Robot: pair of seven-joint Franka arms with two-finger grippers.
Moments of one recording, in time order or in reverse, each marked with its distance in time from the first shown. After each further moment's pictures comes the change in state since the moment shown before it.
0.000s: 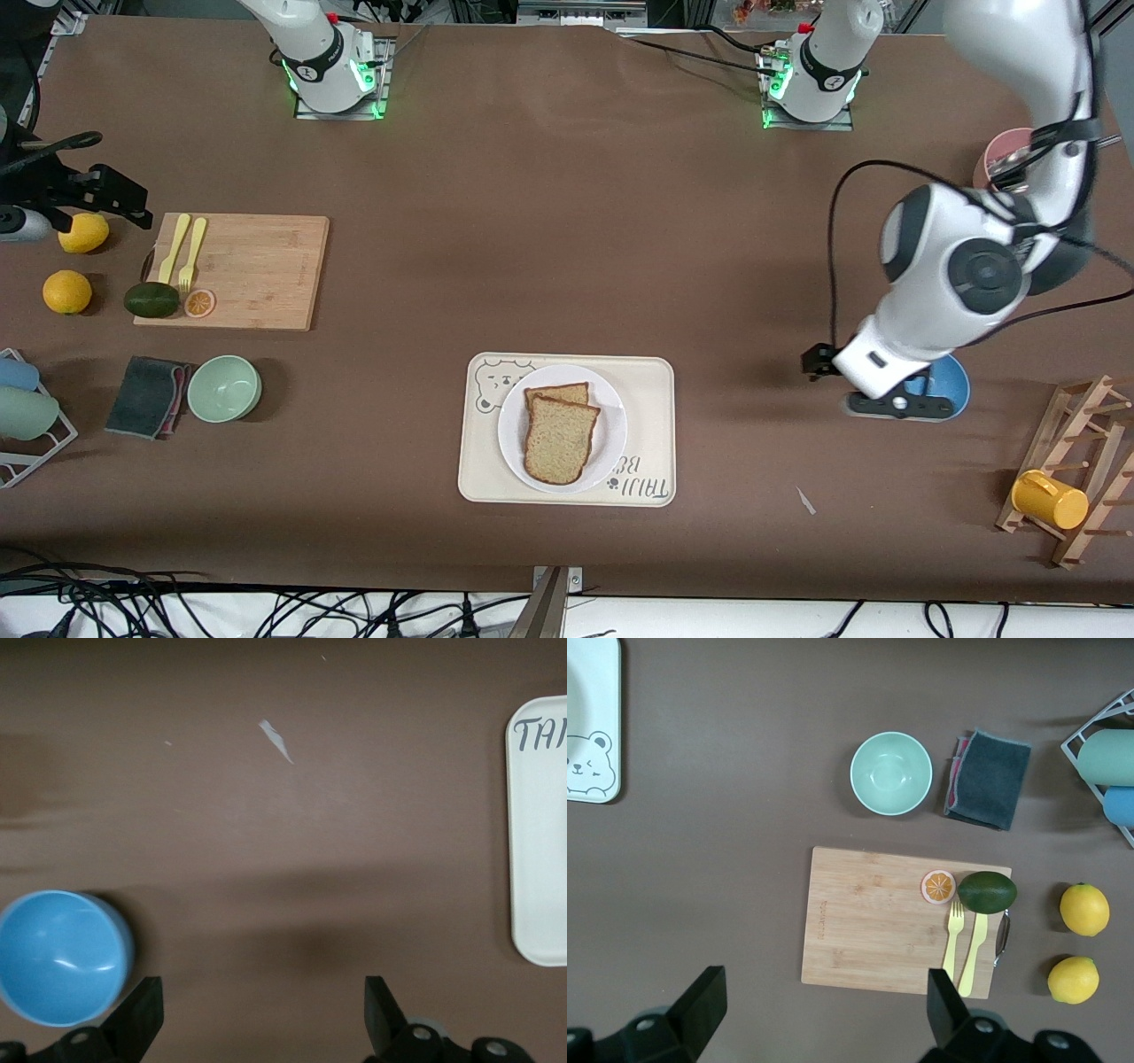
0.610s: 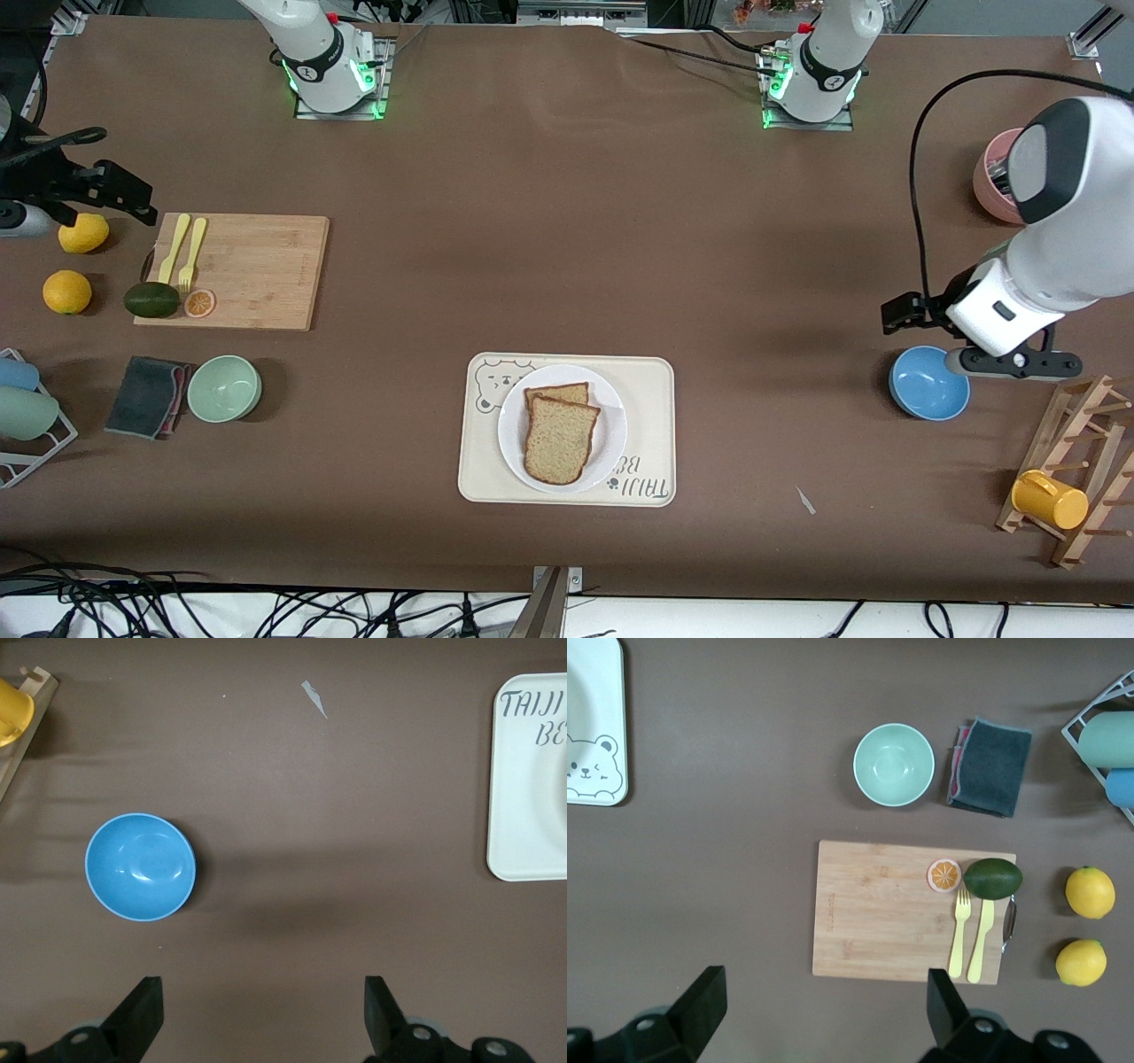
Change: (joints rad) left arm 0.088 -0.132 -0.002 0.070 -0.087 -0.294 0.081; right arm -0.001 -0.009 0.009 0.024 0.002 -0.046 0.046
